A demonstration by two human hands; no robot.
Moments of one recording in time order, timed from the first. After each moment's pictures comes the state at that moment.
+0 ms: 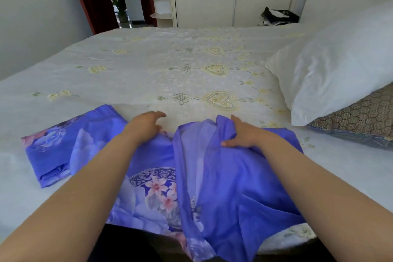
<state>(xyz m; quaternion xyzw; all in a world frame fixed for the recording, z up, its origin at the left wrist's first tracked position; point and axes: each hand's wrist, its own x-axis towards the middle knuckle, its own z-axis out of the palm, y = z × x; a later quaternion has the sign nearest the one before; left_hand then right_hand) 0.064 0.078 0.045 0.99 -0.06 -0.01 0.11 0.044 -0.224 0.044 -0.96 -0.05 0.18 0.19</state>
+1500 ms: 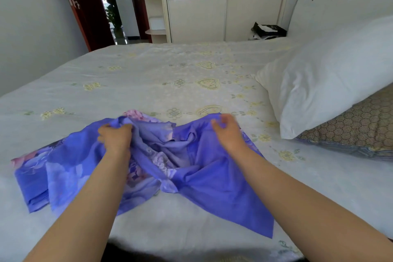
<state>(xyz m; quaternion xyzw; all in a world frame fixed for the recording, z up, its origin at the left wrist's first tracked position) 0.054 0.073 0.072 0.74 0.34 0.22 0.54 0.065 -0.190 0.043 -0.80 0.06 -0.11 0.58</state>
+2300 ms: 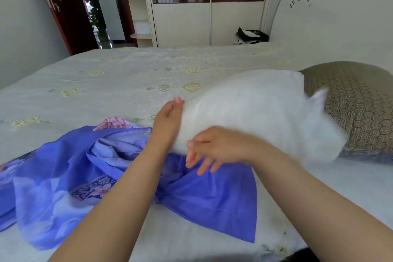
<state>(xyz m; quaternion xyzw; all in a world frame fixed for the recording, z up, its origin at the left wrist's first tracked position) 0.045 -0.074 0.112 0.77 -0.01 0.13 0.62 -0.038 -0.212 0.156 -0.86 -0.13 0.22 0.45</state>
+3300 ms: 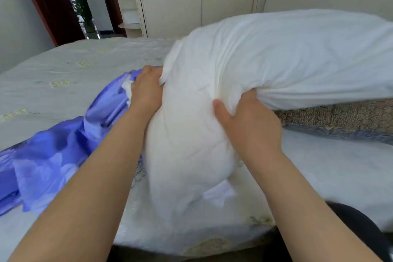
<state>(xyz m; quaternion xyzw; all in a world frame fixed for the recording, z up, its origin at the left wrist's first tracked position) 0.067 -0.054 0.145 0.93 -0.10 0.23 0.28 -0.095 -0.231 0.160 -0.94 0.12 -0.25 0.18</state>
